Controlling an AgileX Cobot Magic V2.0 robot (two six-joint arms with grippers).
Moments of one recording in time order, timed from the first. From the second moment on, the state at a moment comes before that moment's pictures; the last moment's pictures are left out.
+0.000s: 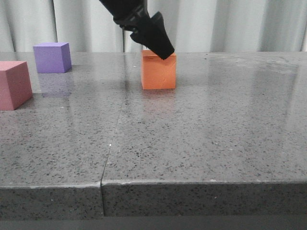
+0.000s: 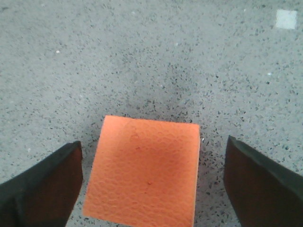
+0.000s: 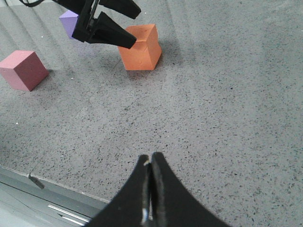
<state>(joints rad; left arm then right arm) -0.45 2.04 -1.86 -0.53 0.89 1.10 0.50 0.28 -0.49 0.00 0.62 0.29</state>
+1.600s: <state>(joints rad) -0.45 2.03 -1.88 -0.51 0.93 1.08 0.50 0.28 -0.49 0.00 0.62 0.29</state>
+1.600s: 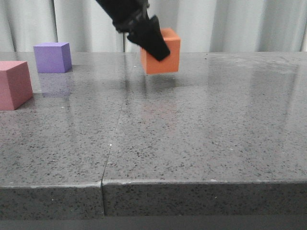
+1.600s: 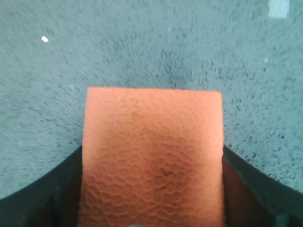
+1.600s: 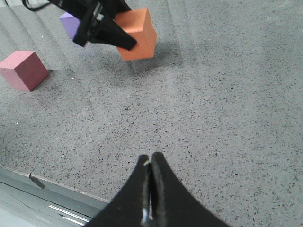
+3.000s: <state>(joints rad) -0.18 1.77 -1.62 0.13 0.95 -0.23 0.50 0.28 -0.49 0.00 0.62 0.29</state>
